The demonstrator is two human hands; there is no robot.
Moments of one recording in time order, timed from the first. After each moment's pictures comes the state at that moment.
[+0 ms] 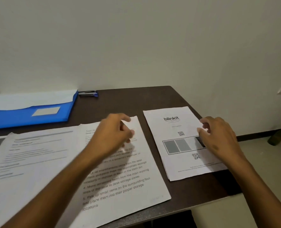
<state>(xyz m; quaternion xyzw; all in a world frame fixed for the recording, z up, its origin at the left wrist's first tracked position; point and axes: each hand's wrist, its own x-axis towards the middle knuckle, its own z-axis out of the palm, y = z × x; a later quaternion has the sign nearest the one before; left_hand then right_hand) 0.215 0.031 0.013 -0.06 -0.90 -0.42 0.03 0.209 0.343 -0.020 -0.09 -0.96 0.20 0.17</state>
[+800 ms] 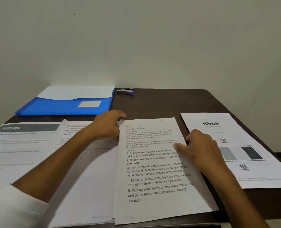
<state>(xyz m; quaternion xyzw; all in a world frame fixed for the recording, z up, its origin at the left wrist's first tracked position) 0.163 -0.124 -0.011 -0.05 -0.98 -0.20 -0.01 0.218 0.176 -0.024 -0.04 -0.97 0.21 0.04</state>
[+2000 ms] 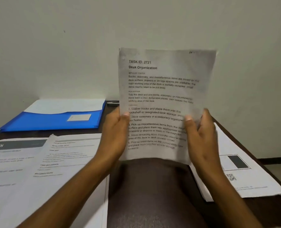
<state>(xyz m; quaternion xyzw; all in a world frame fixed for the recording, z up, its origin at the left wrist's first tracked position) 0.230 -0.025 0.035 -0.01 -0.74 -0.65 0.18 0.224 0.178 0.020 0.06 -0.76 0.58 0.28</state>
